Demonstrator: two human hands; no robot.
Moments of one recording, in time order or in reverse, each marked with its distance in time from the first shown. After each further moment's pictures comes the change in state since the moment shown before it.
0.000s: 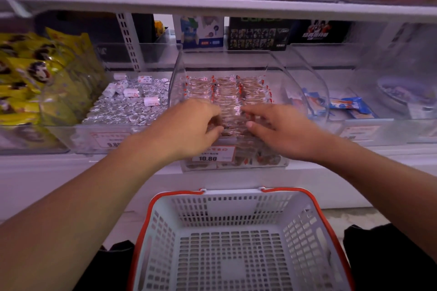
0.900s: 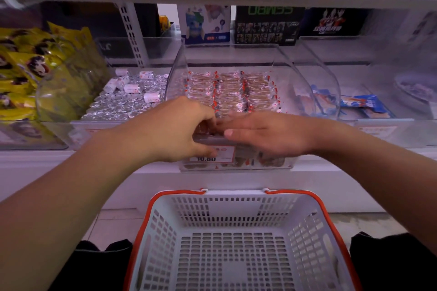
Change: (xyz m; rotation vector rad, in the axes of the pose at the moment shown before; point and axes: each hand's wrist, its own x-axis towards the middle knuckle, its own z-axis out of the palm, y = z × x) left_hand -0.005 -0.010 -0.011 0.065 -0.188 0.016; right_hand 0.018 -0.017 -0.006 0.125 -0.485 -0.139
